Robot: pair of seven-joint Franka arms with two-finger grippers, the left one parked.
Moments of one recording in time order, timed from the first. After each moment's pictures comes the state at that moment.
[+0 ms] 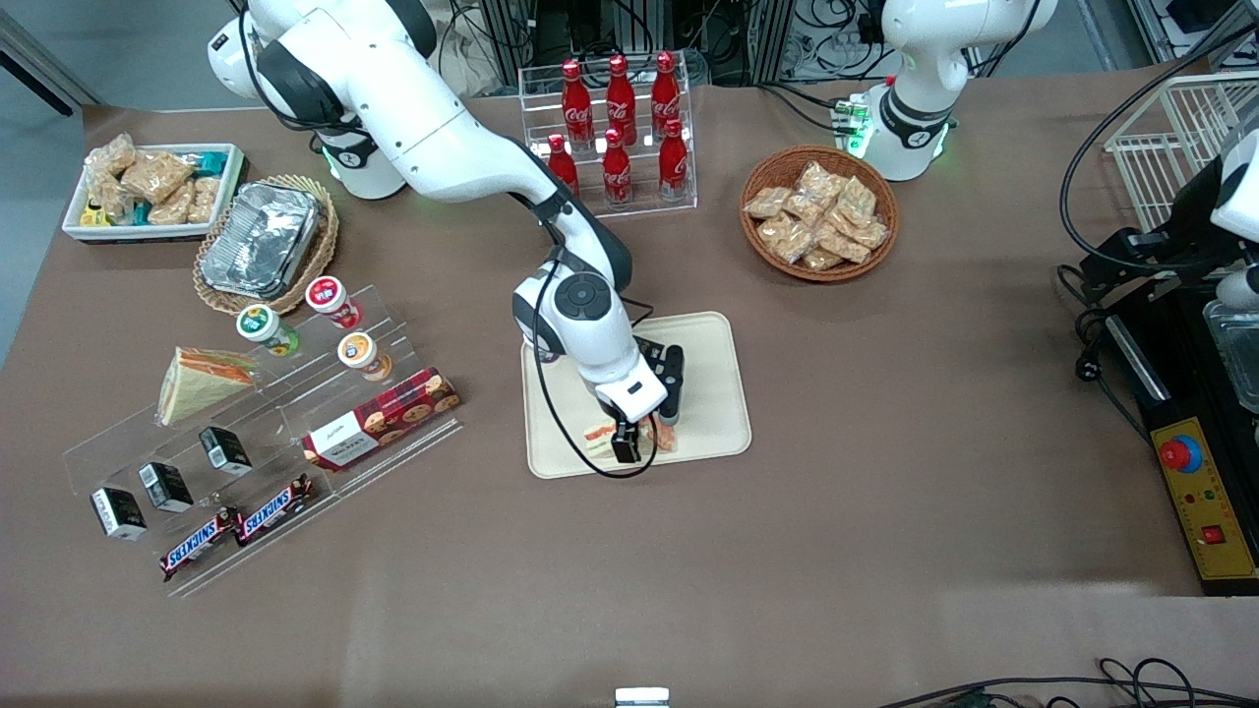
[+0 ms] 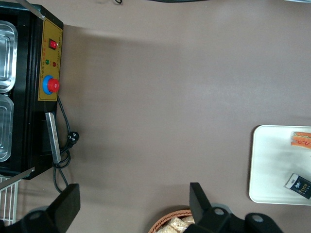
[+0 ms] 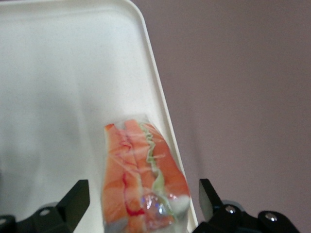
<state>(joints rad) 0.73 0.83 -0.01 -1.50 -0.05 2.62 -0.63</state>
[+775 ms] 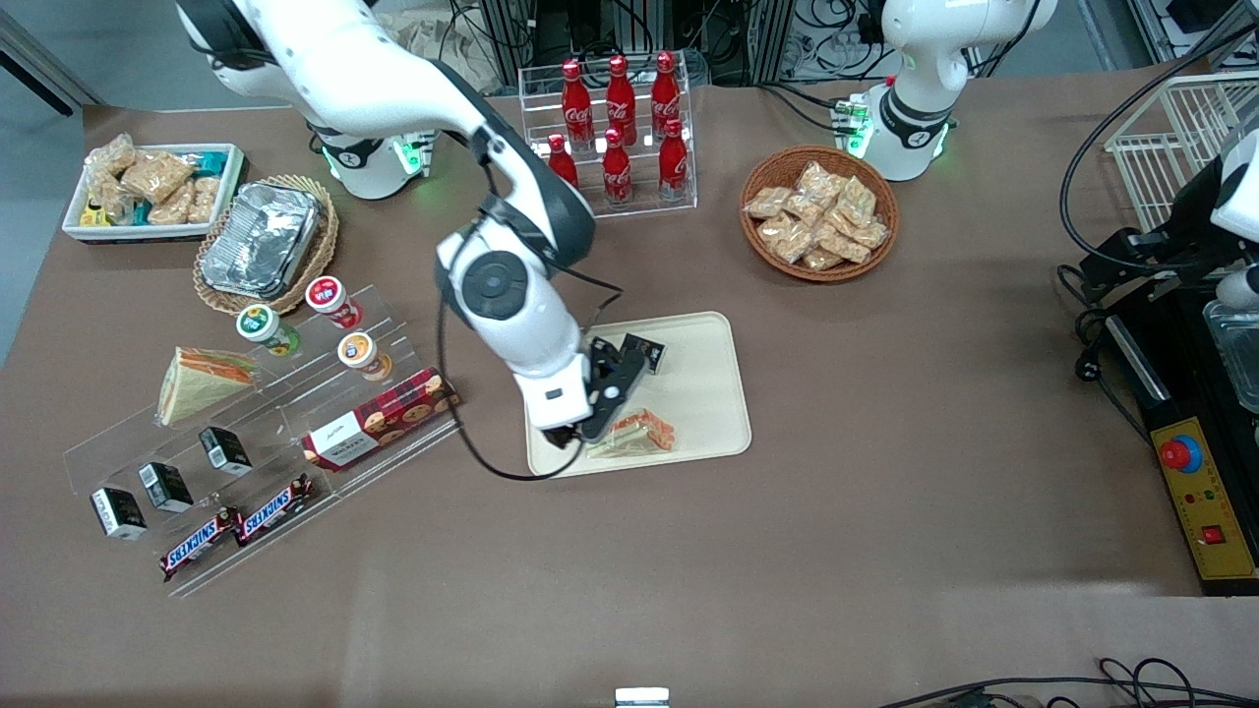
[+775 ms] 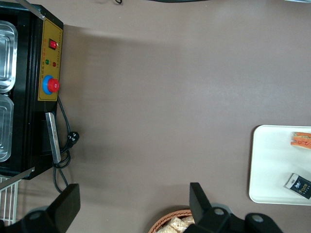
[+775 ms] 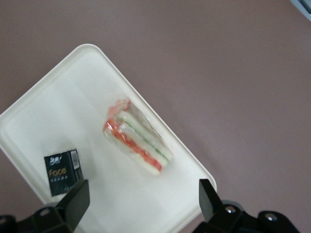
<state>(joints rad) 0.62 0.52 -0.03 -1.48 0.15 2.15 -0.37</state>
